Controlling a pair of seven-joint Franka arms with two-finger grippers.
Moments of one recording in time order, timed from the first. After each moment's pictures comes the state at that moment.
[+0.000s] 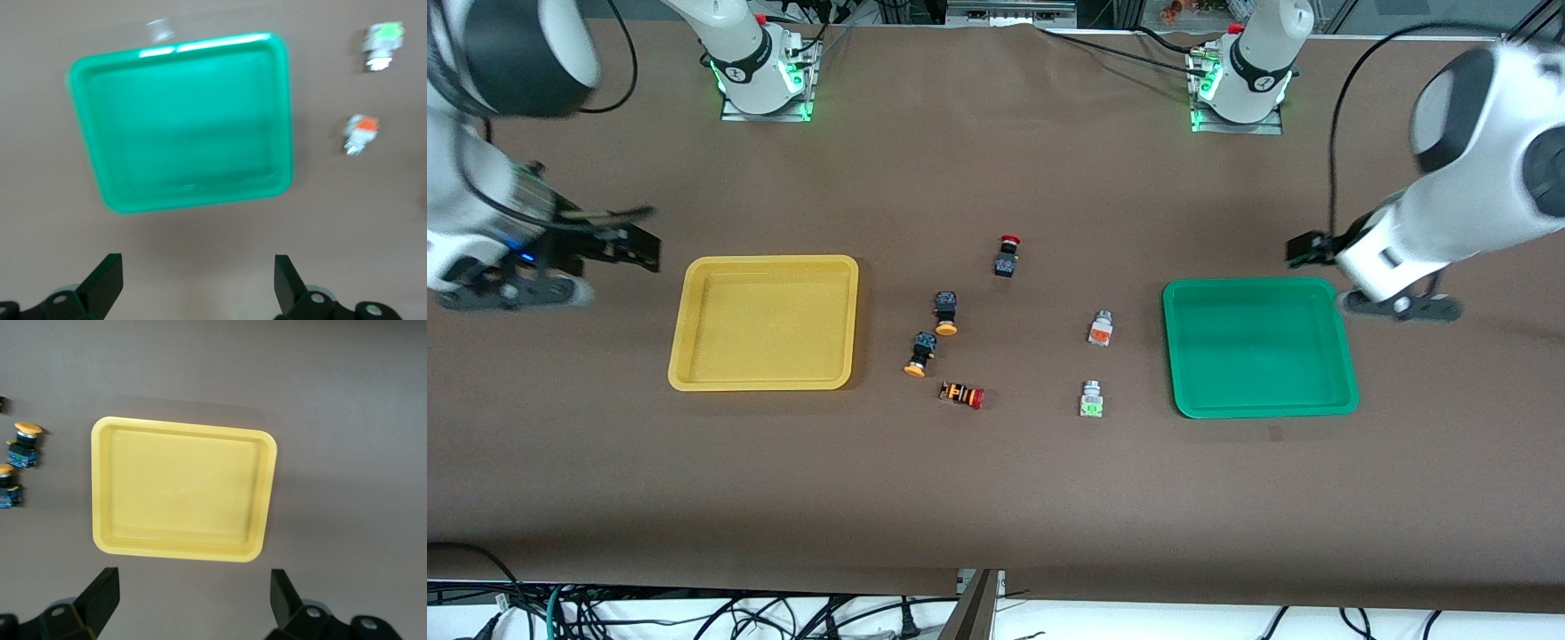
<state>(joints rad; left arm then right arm) -0.10 0.24 -0.06 -1.67 -0.03 1.71 -0.05 0.17 0.24 -0.02 -1.51 -0.06 1.64 0.03</state>
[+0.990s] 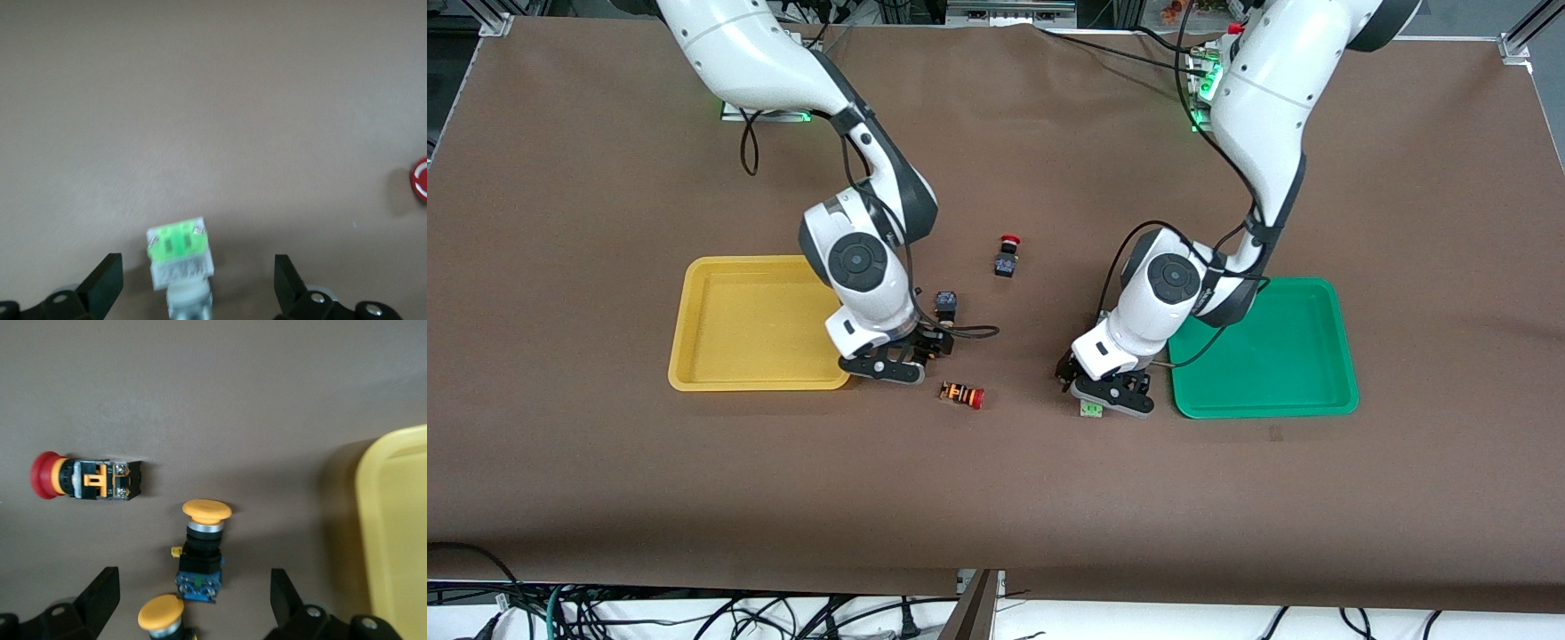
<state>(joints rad) -0.41 0.80 -0.07 -1.64 -0.04 2.79 -0.16 0.58 0.73 -0.01 -1.52 0.01 2.29 0.74</state>
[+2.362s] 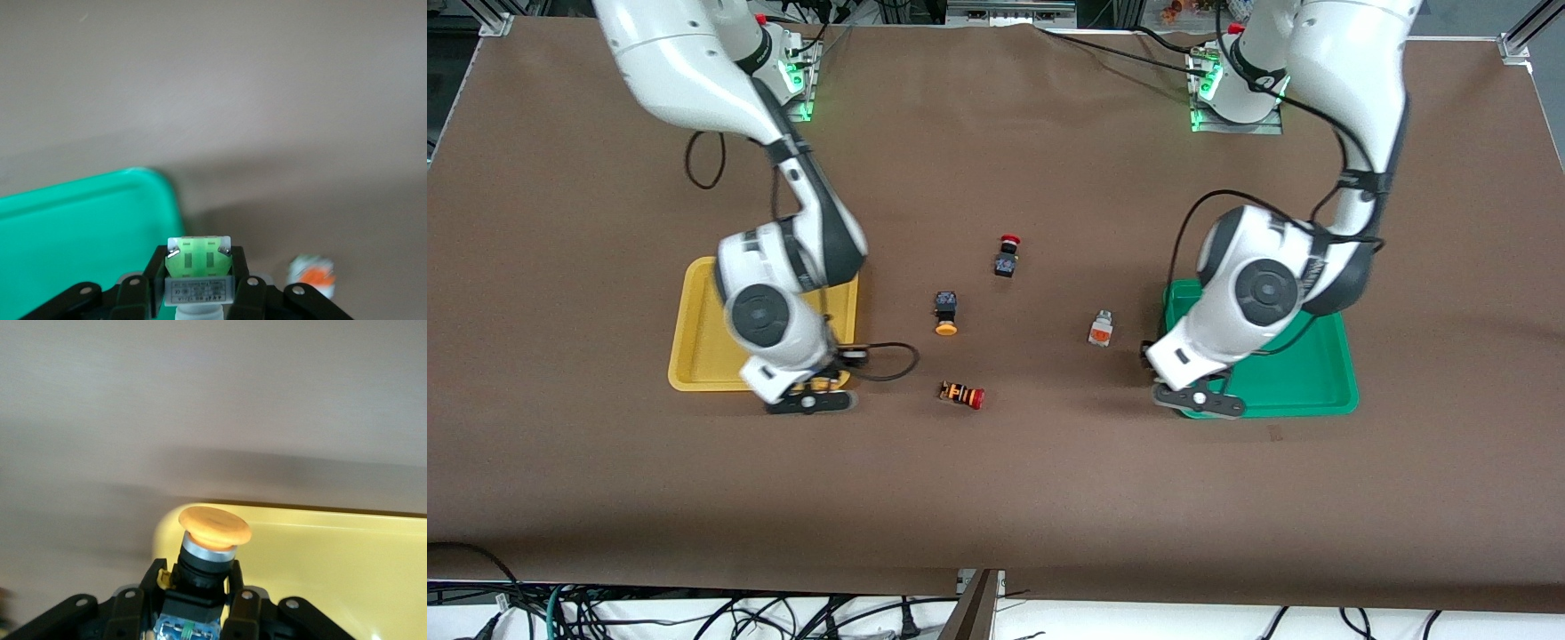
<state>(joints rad) -0.29 0.56 0.00 -1.60 -0.04 2.12 -0.07 0.39 0.68 -0.09 -1.49 0.01 2.05 0.20</state>
